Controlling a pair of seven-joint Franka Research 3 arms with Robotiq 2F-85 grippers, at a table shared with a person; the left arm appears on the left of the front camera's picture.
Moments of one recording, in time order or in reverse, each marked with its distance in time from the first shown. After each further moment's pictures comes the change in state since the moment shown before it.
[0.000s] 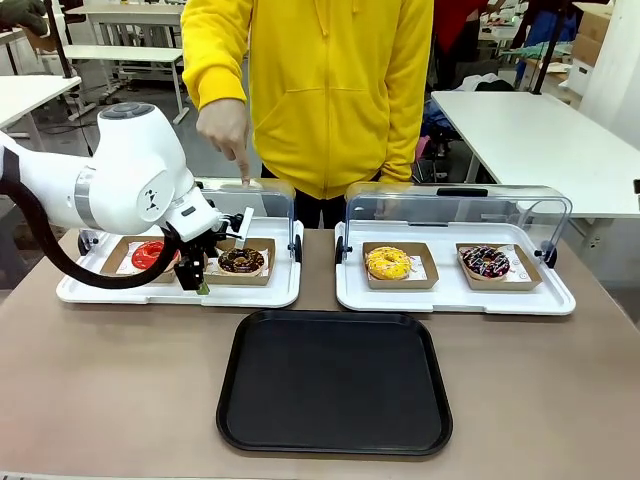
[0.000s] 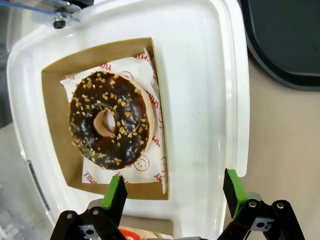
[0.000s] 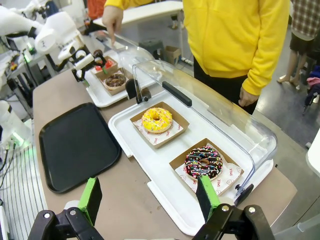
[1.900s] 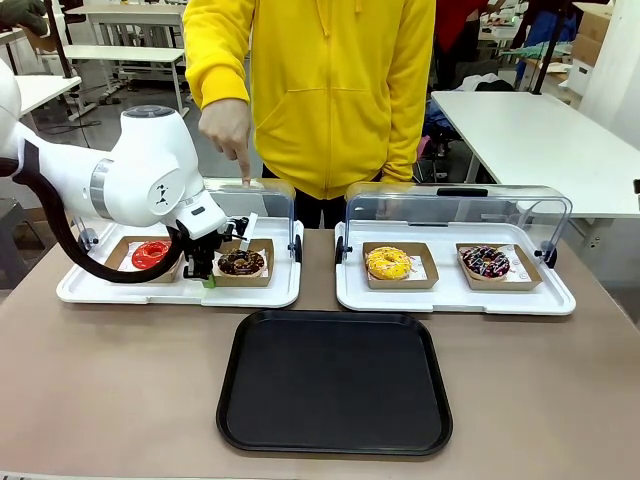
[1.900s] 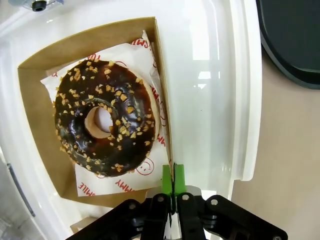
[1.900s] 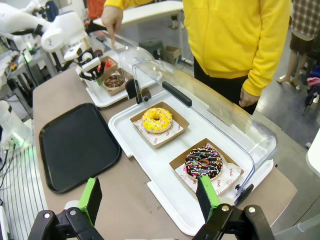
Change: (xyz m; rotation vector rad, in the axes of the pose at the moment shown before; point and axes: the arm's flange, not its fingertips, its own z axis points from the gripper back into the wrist) left arm 0.001 0.015 -0.018 -0.094 0.045 0.028; right arm 0.000 0.000 0.000 0.000 0.000 0.000
